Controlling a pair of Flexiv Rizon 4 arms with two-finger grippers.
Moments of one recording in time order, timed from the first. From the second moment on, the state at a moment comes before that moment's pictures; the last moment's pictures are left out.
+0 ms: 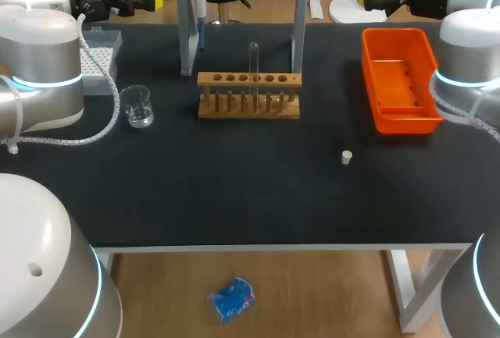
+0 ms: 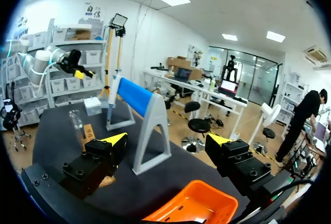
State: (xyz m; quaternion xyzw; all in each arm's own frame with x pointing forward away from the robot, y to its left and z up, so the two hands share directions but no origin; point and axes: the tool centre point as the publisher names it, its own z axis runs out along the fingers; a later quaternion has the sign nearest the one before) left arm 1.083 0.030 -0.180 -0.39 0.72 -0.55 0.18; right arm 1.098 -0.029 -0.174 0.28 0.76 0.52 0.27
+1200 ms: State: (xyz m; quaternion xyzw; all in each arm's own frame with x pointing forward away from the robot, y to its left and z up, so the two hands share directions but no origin) left arm 1.004 0.003 -0.194 -0.14 0.83 -0.53 0.07; right arm 0.983 -0.014 -0.156 0.04 0.77 0.64 0.05
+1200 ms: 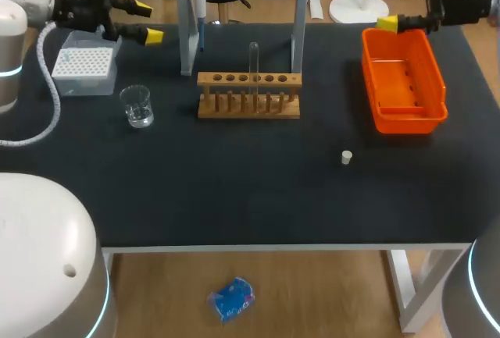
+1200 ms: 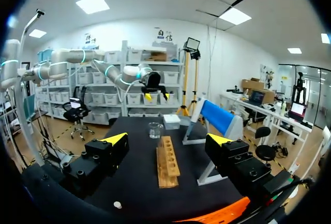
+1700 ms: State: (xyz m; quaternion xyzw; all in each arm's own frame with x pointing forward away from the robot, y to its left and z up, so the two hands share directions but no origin) left arm 0.985 -0.021 -0.227 -0.11 0.84 -0.52 0.07; right arm 0.956 0.037 -0.202 -0.01 0.75 0.66 0.01
